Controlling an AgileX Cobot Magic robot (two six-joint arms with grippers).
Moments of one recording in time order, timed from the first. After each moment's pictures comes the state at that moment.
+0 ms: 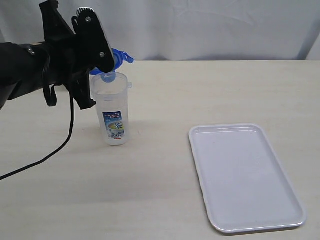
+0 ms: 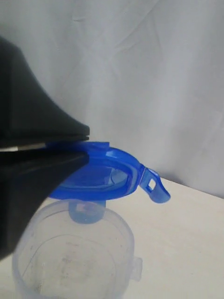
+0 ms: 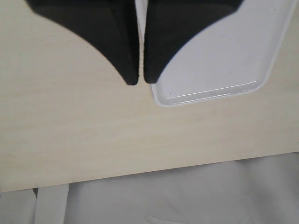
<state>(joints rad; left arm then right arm) -0.59 1.49 -0.86 -1.10 -0.29 2.10 -0.02 0.06 0.00 -0.17 0.30 0.27</state>
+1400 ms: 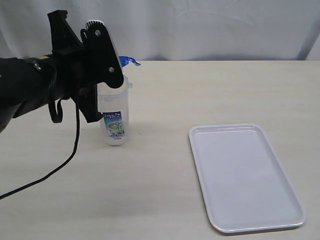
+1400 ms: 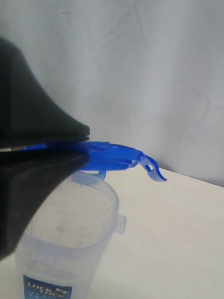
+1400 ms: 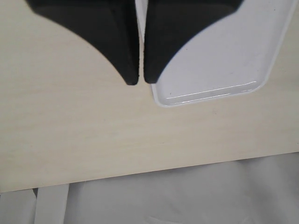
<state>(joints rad) -0.69 1.46 -0.81 -1.14 -0.35 2.11 -0.02 0.06 0.00 -0.17 0.30 0.27</state>
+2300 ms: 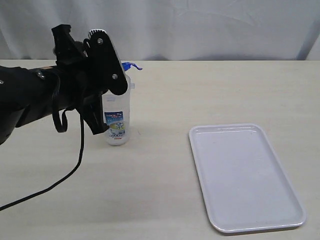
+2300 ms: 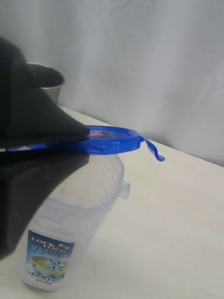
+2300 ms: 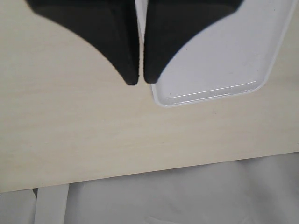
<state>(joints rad) -0.72 1.46 -0.79 -1.25 -0.33 2.11 -0.02 0.06 0.00 -0.17 0.30 0.27</state>
